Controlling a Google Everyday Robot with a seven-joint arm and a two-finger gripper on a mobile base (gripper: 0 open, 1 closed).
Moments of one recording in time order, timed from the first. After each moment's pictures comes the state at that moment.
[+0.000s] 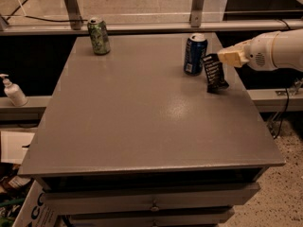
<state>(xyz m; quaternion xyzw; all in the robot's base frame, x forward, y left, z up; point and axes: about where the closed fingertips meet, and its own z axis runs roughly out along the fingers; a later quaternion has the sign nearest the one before) 0.654 -0.224 0.898 -0.34 0.79 0.14 0.49</state>
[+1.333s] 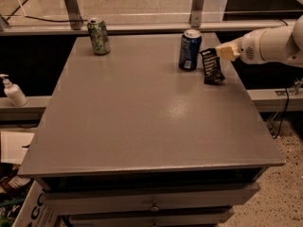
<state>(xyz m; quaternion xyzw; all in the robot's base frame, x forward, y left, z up) 0.706 -0.233 0.883 -0.31 0.81 0.12 0.49</state>
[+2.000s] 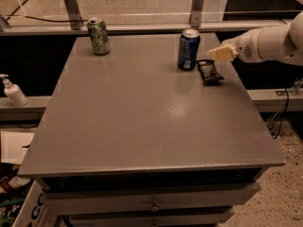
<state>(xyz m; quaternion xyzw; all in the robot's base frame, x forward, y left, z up) 0.716 -0.231 0.881 -0.31 0.81 0.12 0.49</state>
